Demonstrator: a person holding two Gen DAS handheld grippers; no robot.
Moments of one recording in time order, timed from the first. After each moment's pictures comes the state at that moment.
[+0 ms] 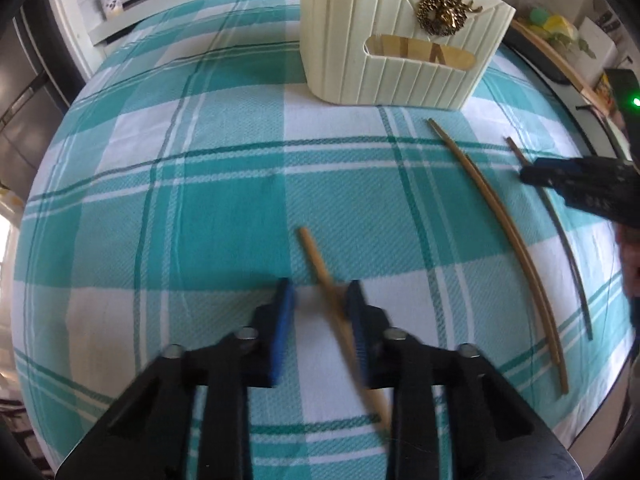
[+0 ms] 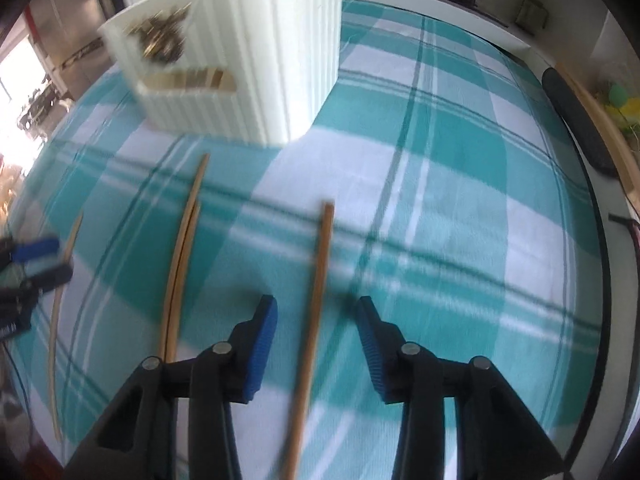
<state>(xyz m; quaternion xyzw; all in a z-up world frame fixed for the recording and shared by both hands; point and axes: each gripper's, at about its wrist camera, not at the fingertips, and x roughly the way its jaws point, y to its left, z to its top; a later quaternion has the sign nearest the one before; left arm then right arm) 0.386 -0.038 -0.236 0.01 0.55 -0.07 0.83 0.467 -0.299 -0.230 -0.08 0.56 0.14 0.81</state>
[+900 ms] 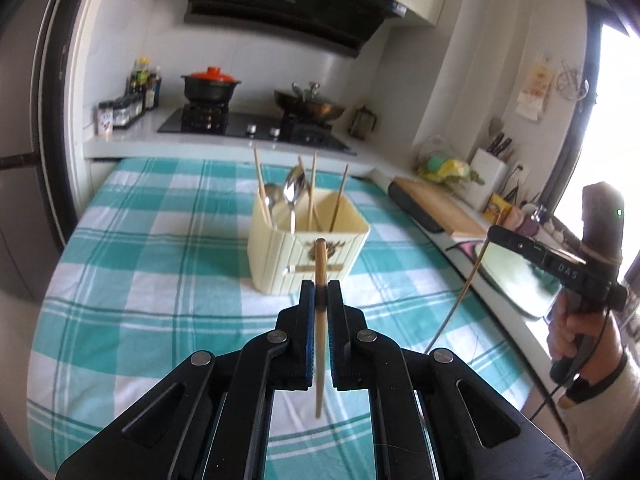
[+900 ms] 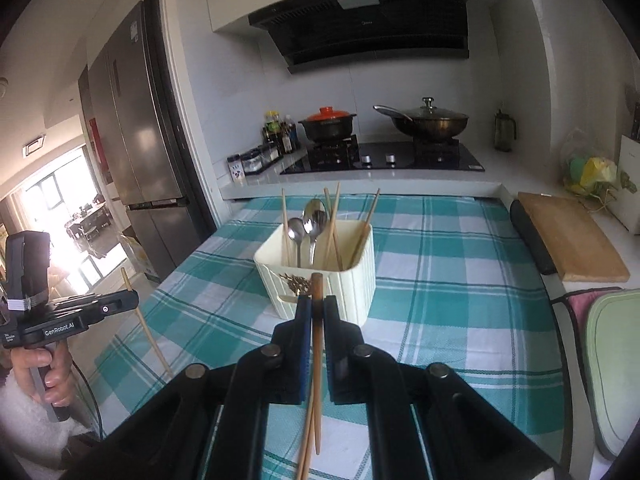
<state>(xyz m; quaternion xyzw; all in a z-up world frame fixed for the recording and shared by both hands) 0.310 0.015 -0.061 -0.09 0.30 -0.20 0.93 0.342 -0.324 -0.026 0.03 0.29 0.21 0.94</state>
